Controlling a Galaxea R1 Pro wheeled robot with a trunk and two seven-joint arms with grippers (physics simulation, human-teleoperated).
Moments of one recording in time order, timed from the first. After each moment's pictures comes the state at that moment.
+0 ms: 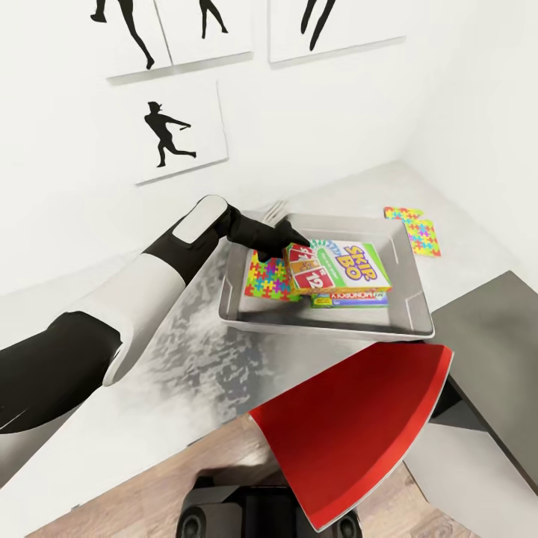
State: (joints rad) left arm -1.55 -0.15 -0.50 -0.58 1.55 1.02 0.33; right arm -0.21 -0.65 -0.79 -1.61 -0.96 1.04 0.37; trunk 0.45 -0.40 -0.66
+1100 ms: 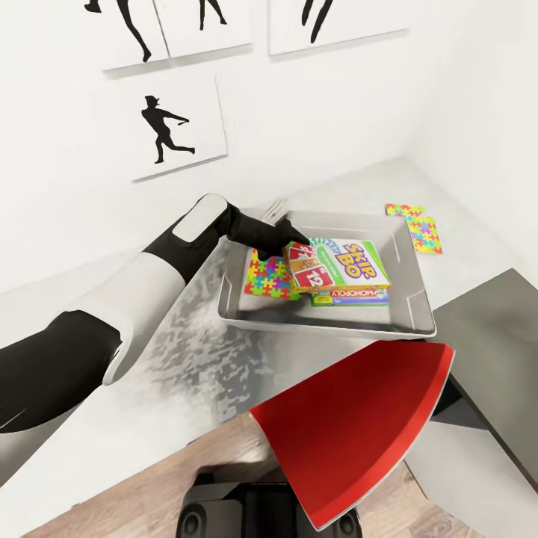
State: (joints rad) left arm -1.55 -0.15 -0.50 -0.57 1.55 1.01 0.33; right arm -0.21 -0.65 -0.79 -1.61 -0.96 1.04 0.37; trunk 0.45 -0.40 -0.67
